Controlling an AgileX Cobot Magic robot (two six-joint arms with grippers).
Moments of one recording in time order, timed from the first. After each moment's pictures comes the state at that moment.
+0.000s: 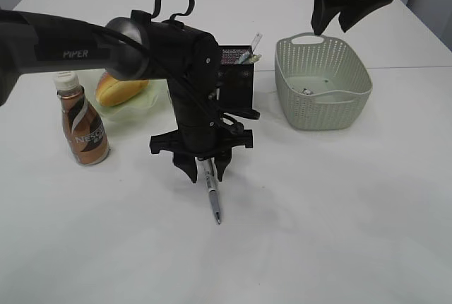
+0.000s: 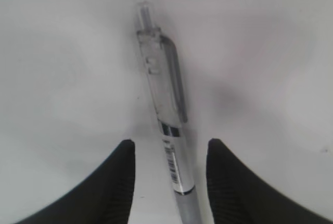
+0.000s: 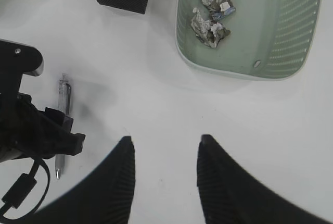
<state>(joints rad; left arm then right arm) -0.65 2.34 -1.82 -0.02 1.02 -0.69 0.35 1.81 -1.84 -0.06 1.25 0.17</state>
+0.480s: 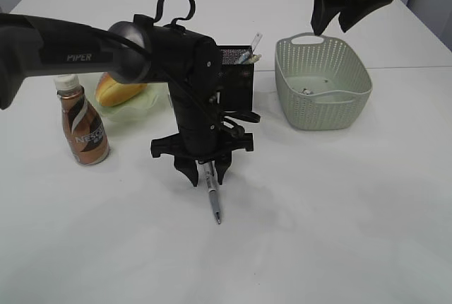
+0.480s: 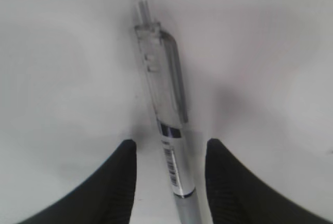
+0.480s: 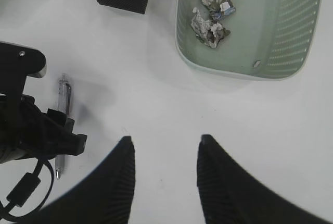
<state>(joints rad) -0.65 2.35 -1.82 -0.02 1.02 -0.69 0.35 1.81 -1.84 -0.06 1.25 0.17</state>
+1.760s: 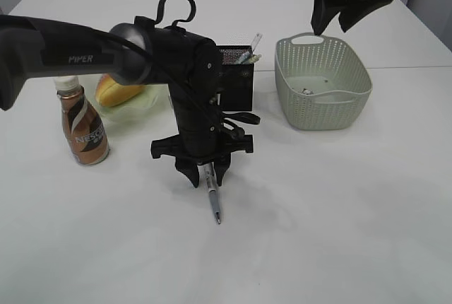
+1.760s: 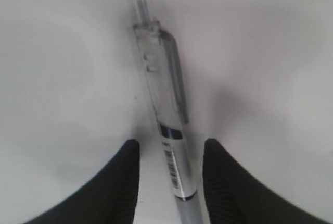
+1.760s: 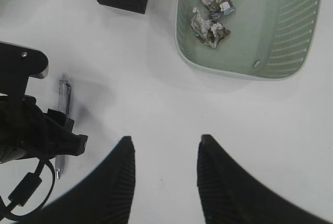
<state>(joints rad) -0.65 2.36 -1.82 -0.02 1.02 -0.68 0.35 1.81 -1.84 -0.06 1.25 0.17</state>
